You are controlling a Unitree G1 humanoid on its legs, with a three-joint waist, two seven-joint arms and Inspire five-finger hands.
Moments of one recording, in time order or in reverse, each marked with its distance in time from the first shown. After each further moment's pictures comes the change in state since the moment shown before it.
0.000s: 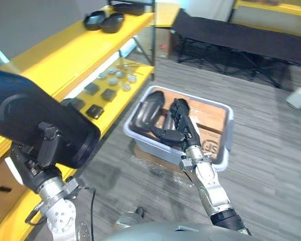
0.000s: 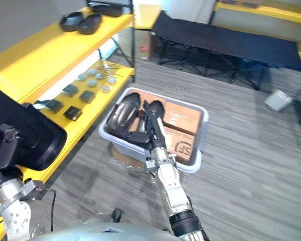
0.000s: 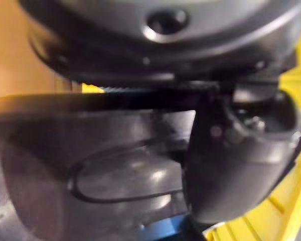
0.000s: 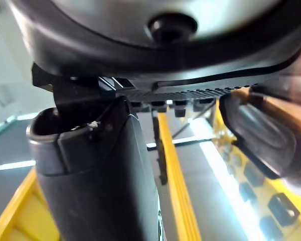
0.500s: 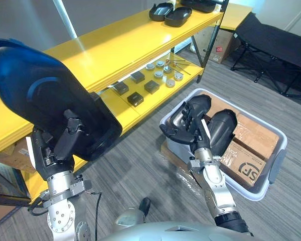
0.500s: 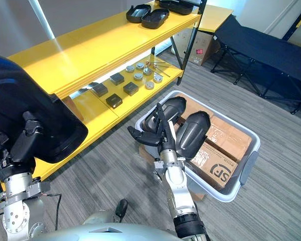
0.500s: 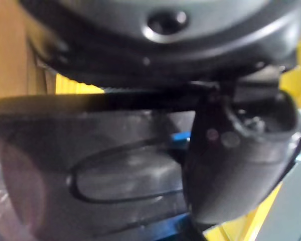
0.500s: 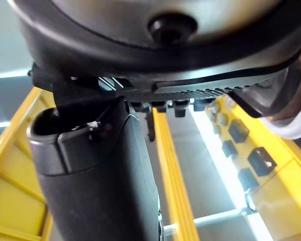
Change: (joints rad) left arm -0.023 0.037 -0.056 -0.004 -0.072 -0.069 -0.270; right arm 0.028 -0.005 -0.091 -0.007 0.002 -0.027 0.044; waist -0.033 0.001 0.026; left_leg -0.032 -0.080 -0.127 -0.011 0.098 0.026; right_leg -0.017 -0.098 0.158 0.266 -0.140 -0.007
